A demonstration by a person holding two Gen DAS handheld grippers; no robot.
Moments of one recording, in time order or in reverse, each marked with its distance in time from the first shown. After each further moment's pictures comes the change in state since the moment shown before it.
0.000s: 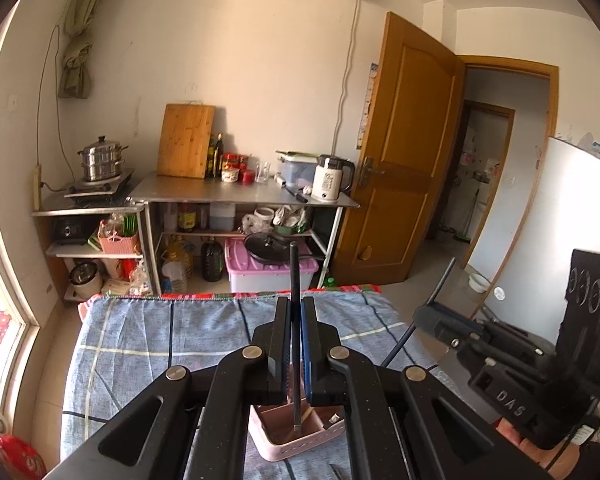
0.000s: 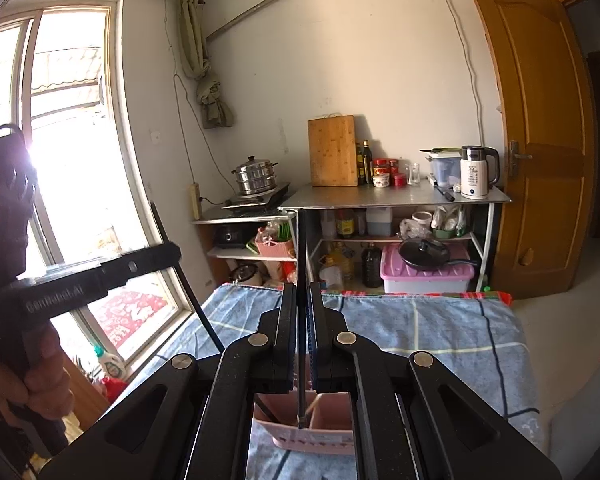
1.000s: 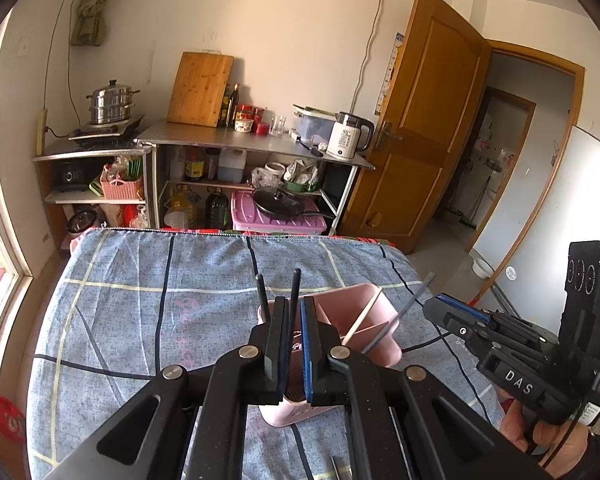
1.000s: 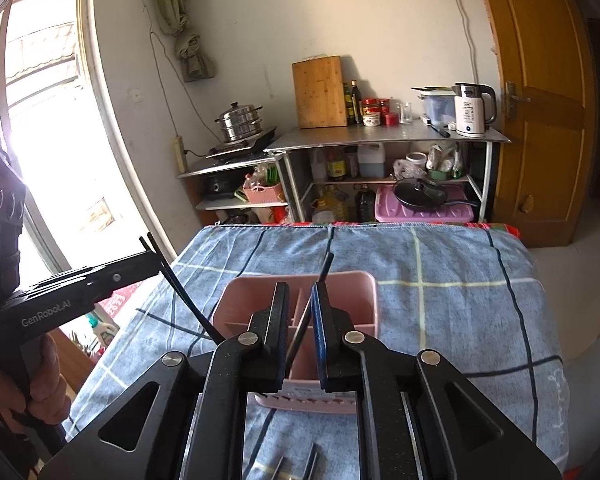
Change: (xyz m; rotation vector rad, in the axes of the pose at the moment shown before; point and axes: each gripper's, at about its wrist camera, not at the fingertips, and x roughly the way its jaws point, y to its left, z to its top) left arm 0.045 0.028 -0.075 -0.075 0.112 0.003; right arm 0.040 -0.026 -0.061 0.055 0.181 -0.025
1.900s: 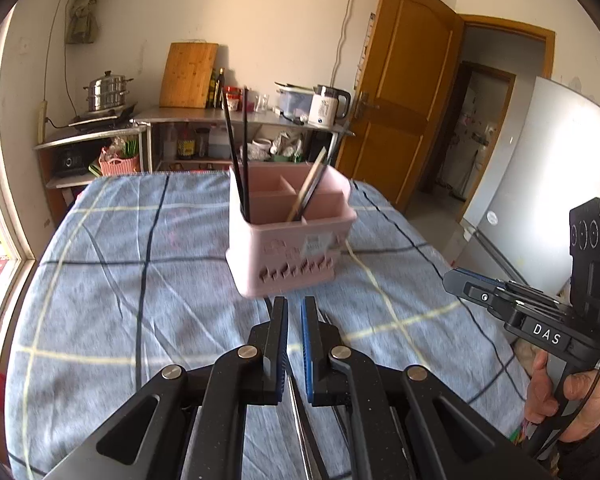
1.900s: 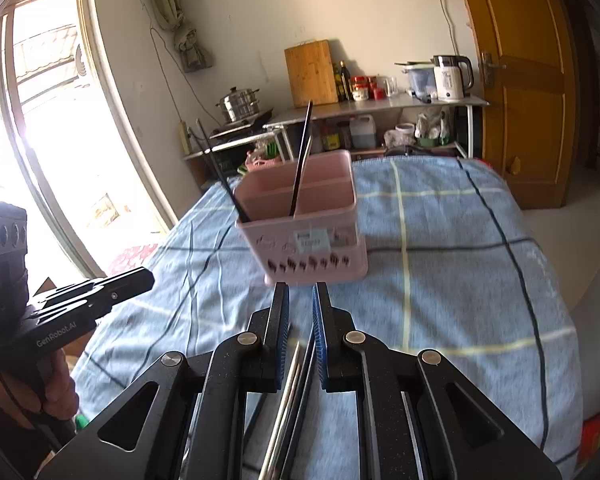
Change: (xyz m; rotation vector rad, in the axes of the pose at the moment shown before) left arm -0.072 -0.034 -0.154 0.060 0.052 -0.018; right arm -0.085 -0.001 -0.119 0.051 0.052 0.011
